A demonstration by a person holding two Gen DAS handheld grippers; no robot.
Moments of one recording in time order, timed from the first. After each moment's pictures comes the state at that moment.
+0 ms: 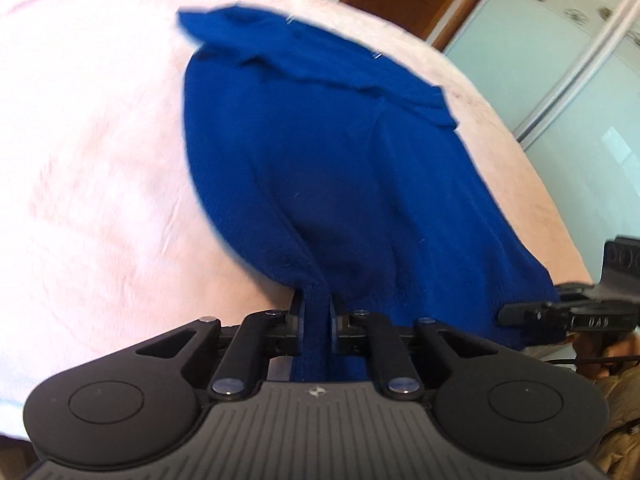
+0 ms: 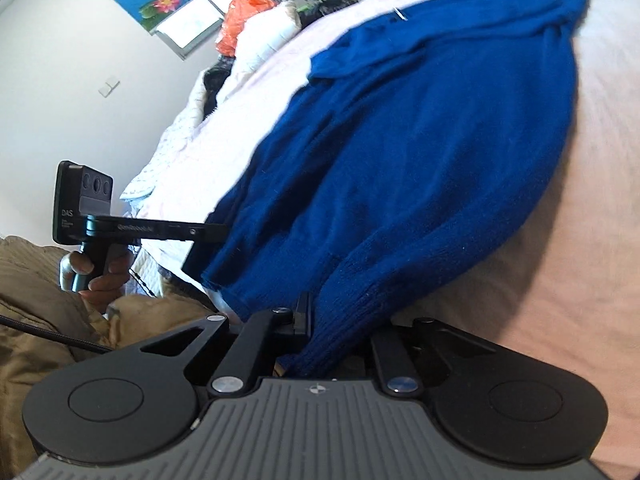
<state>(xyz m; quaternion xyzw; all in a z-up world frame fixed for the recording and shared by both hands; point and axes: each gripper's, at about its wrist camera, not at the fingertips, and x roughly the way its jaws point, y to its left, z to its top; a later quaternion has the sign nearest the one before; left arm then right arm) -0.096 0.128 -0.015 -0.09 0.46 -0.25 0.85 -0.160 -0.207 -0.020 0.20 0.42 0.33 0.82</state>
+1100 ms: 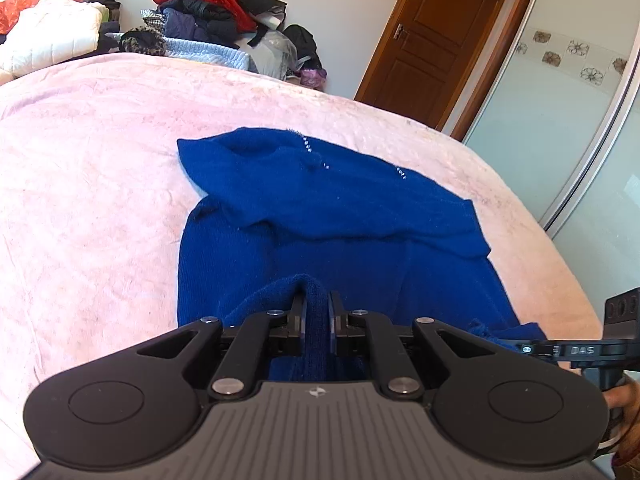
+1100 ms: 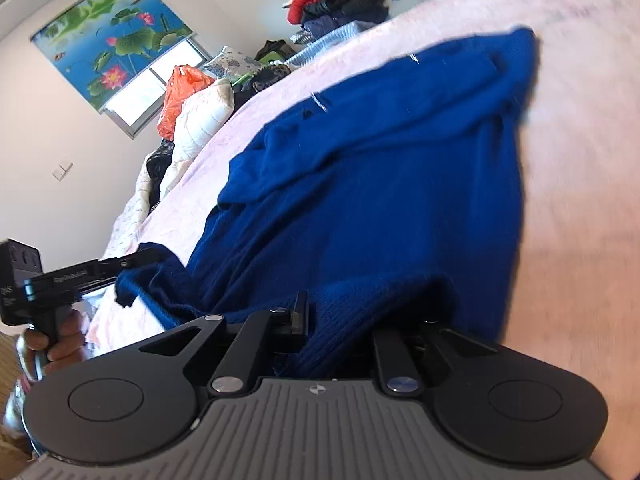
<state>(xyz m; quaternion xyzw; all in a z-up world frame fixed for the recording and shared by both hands) -0.019 0.107 0.018 -0.10 0.36 -0.19 0.91 -0.047 -0.248 -0.033 0.27 0.38 0.25 0.85</state>
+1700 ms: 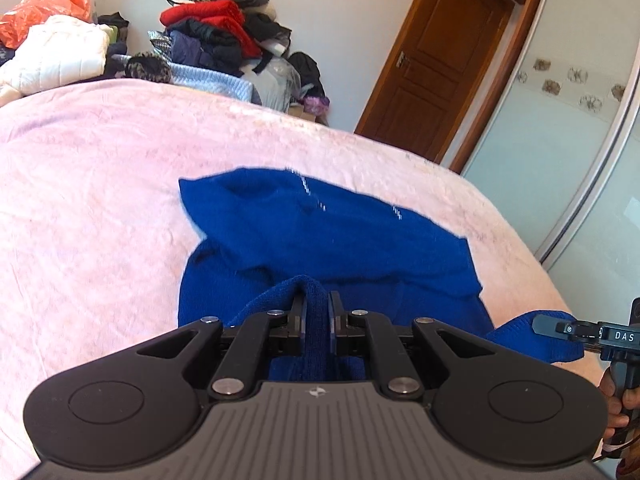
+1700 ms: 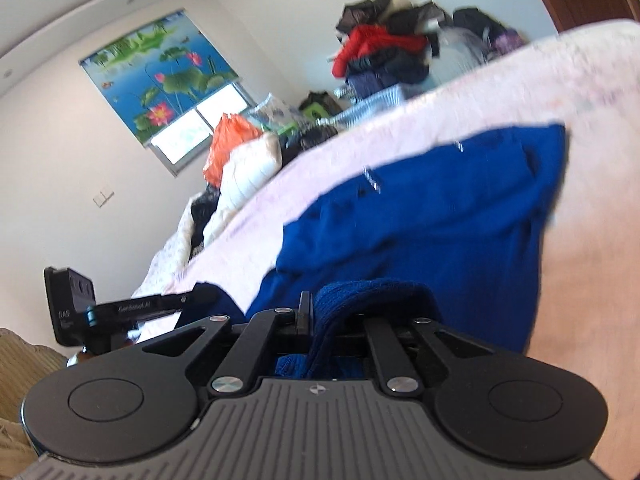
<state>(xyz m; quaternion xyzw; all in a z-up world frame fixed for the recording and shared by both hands) -0.015 0.110 0.046 -0.12 0.31 -0.18 0.92 -0.047 -0.255 0.032 0.26 0.28 0.28 0.88</state>
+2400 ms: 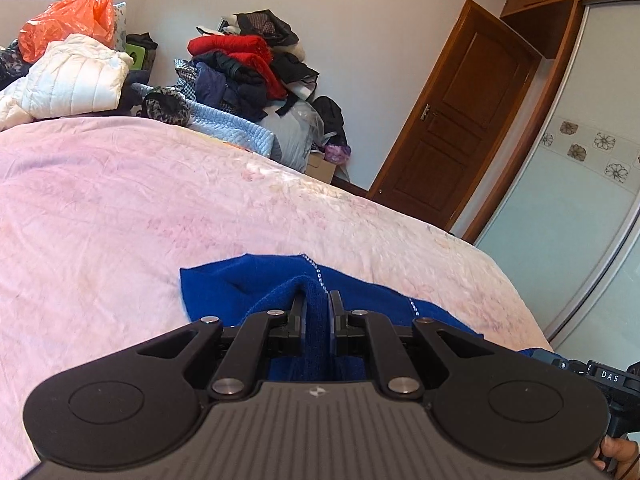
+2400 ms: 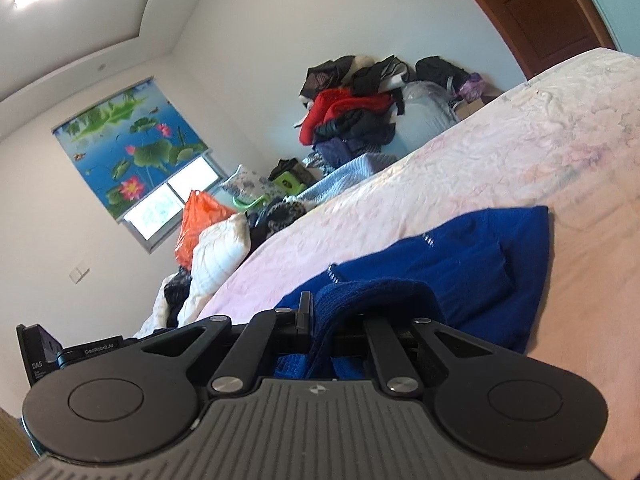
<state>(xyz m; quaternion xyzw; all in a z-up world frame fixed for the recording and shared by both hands) 0.070 0.112 0.084 -0.17 0.27 -0.14 0.94 0.035 -0.287 0.039 0.32 0.21 0.20 0.90</state>
